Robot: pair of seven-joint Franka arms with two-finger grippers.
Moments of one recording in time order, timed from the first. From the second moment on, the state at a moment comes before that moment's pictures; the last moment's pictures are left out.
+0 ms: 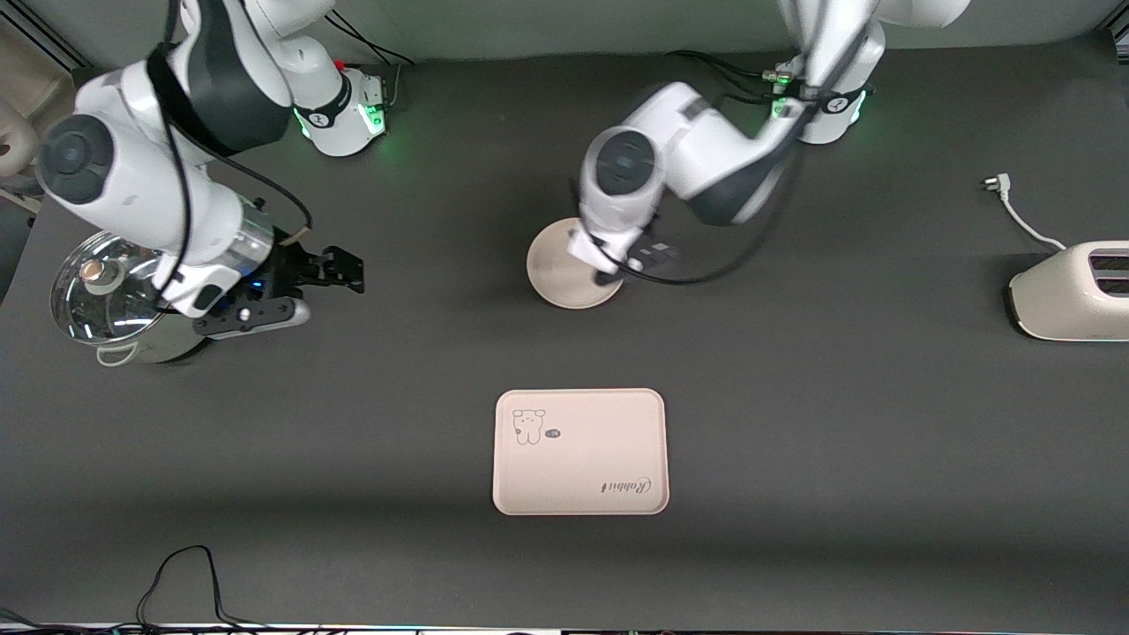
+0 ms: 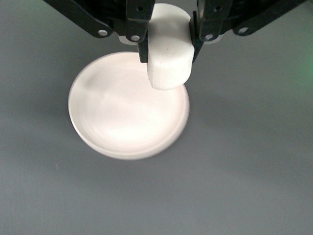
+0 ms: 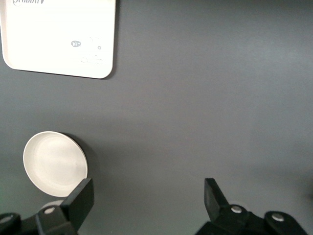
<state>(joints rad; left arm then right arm) -0.50 0.42 -0.41 -1.71 -0.05 1.95 -1.21 0.51 0.10 -0.21 -1.78 0.16 1.85 0.15</state>
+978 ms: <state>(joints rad) -0.61 0.63 -0.39 -1.74 0.13 2.21 -1.46 0.57 0.17 -0.21 -1.78 0.16 1.91 0.20</state>
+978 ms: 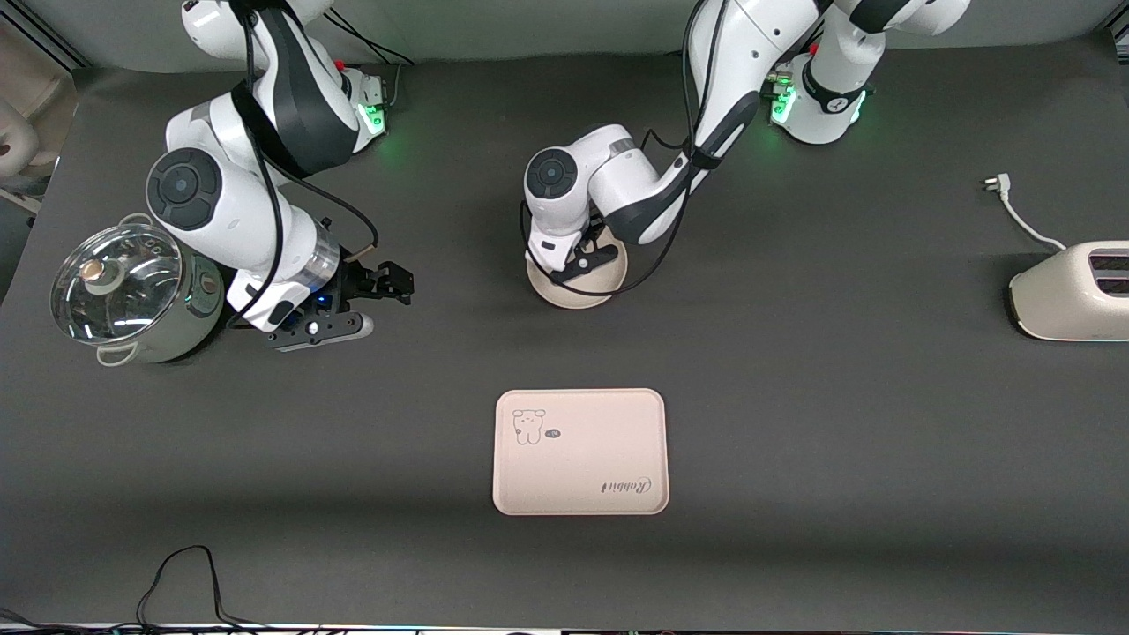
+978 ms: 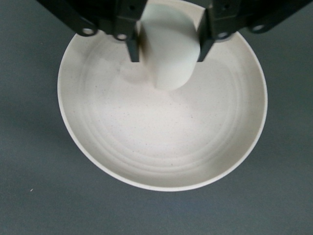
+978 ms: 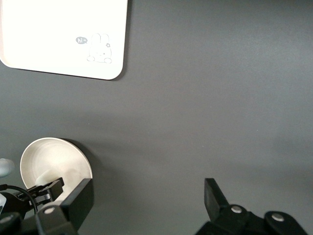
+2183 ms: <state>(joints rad) 0.03 0.31 -0.35 -1.64 0.15 1.88 -0.77 0.78 0.25 -0.21 -1.90 0.17 2.22 0.43</state>
